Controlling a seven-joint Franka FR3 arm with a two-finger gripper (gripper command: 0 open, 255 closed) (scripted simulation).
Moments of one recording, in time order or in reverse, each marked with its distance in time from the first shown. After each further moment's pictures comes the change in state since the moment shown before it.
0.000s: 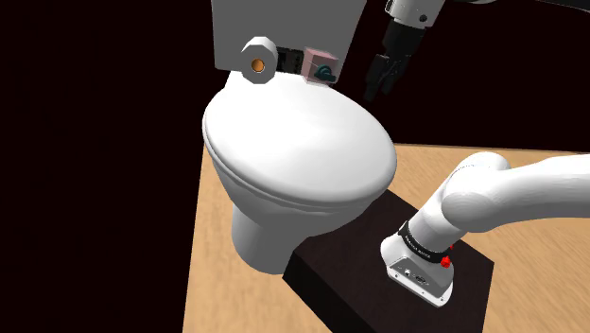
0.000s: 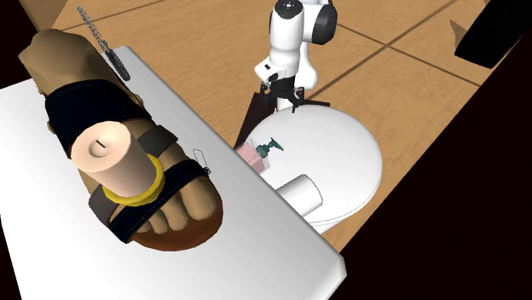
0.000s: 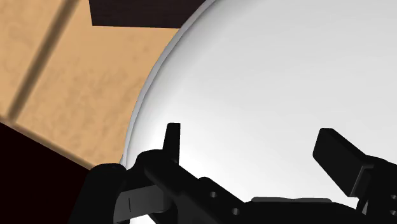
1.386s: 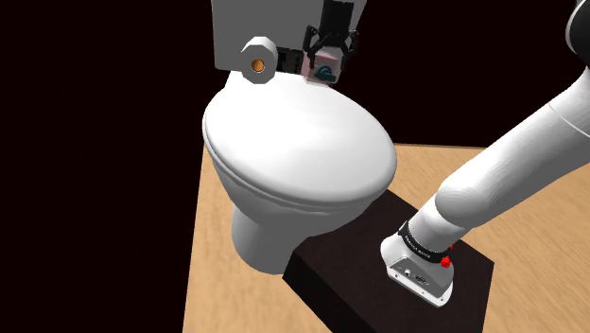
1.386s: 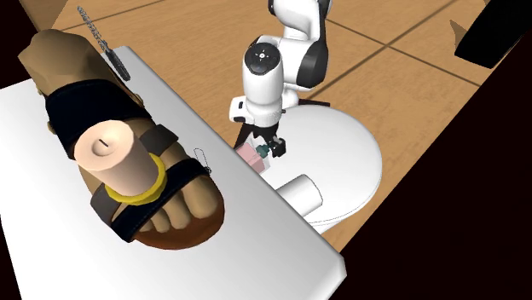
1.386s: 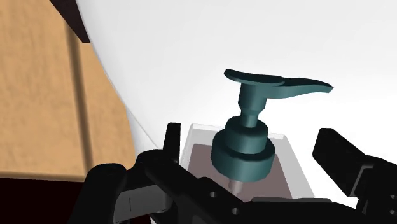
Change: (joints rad) arm -0.152 0.637 0.111 0.530 0.000 -0.005 0.586
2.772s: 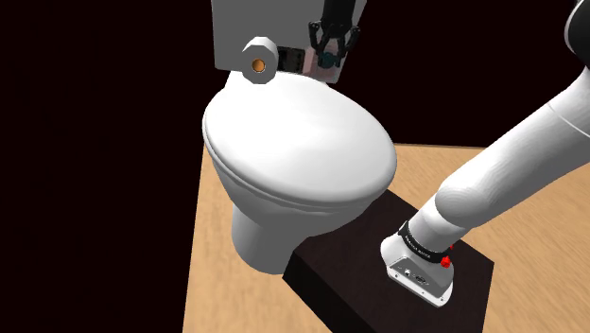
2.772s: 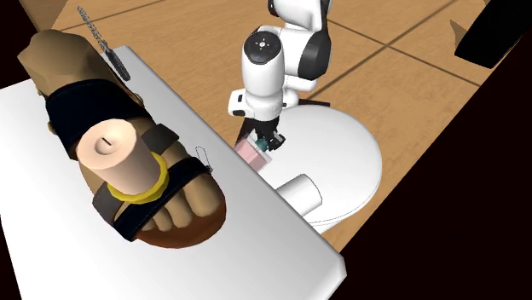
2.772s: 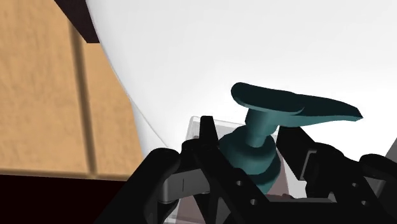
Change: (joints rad) arm 0.000 0.005 0.000 0.061 0.000 -0.056 0.002
